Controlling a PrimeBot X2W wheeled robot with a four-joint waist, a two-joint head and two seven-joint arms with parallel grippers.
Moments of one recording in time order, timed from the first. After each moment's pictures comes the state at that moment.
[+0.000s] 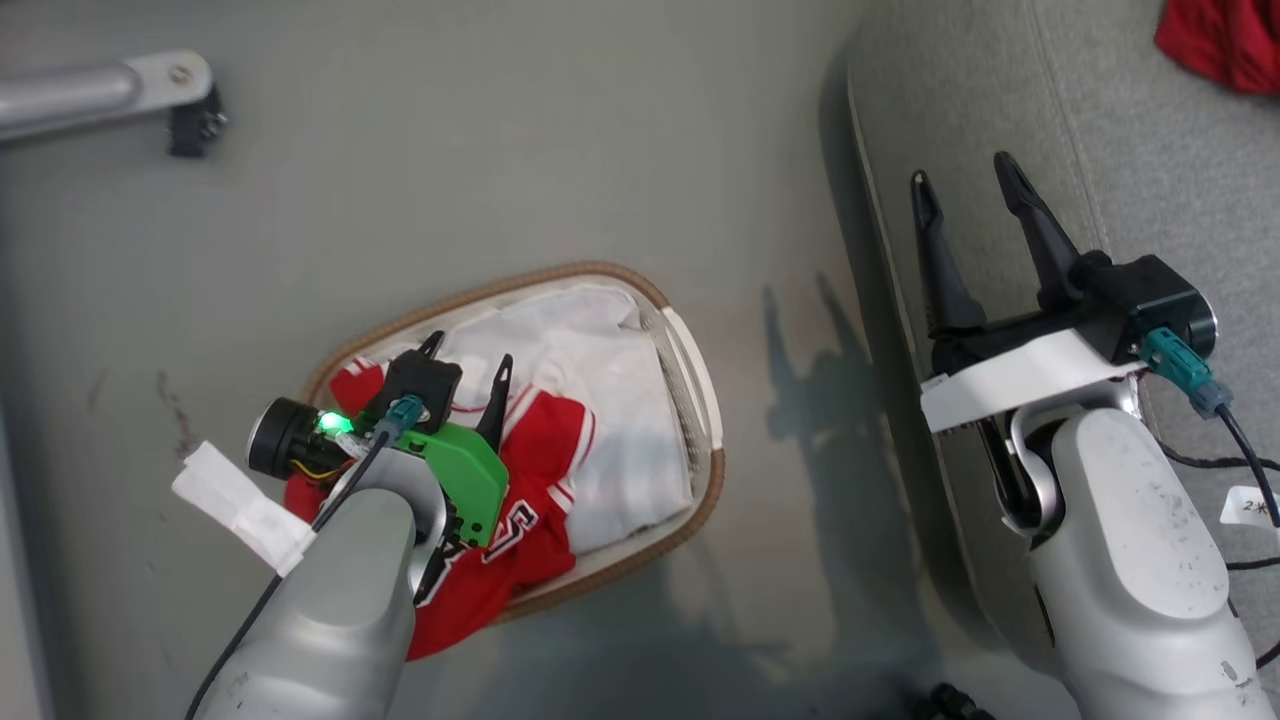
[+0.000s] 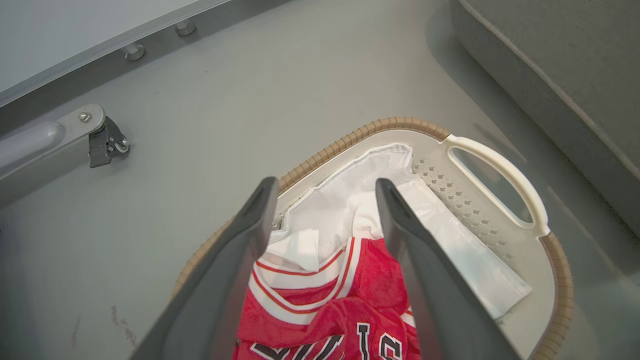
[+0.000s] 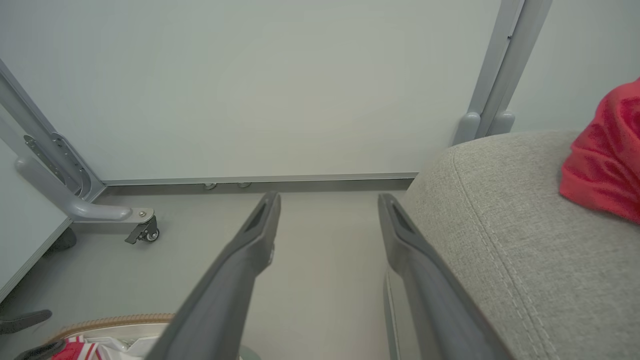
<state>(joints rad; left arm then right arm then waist) -0.67 0.06 -0.40 1.00 -0.11 -0.13 -0.26 -0.49 -0.05 0.07 0.25 0.16 0.13 -0.26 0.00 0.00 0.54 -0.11</state>
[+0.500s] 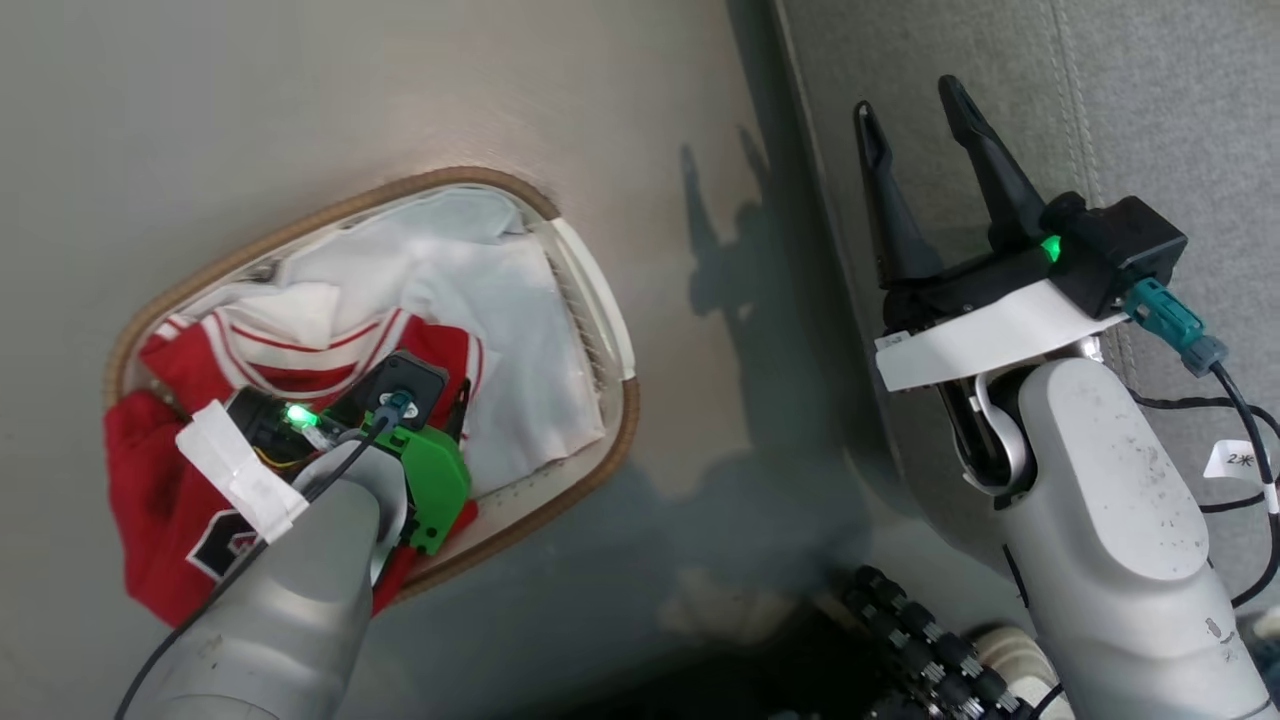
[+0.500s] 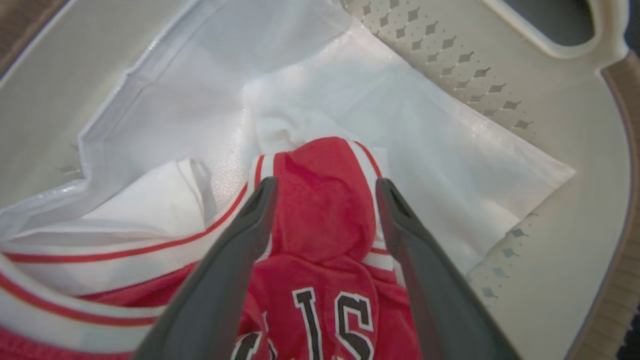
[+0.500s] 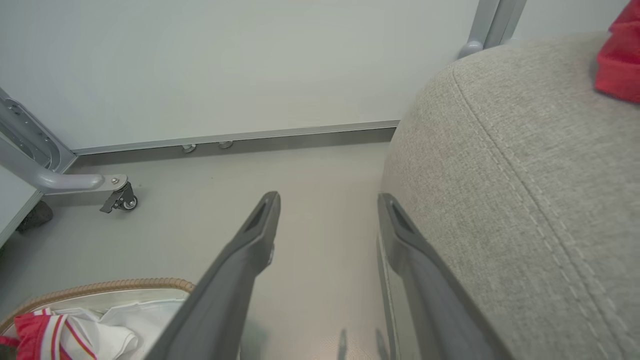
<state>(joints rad) -0.78 0.09 -0.54 1.22 -0.07 -0.13 -0.26 -0.57 -0.05 0.18 0.20 0.26 0.13 -0.26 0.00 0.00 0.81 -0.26</state>
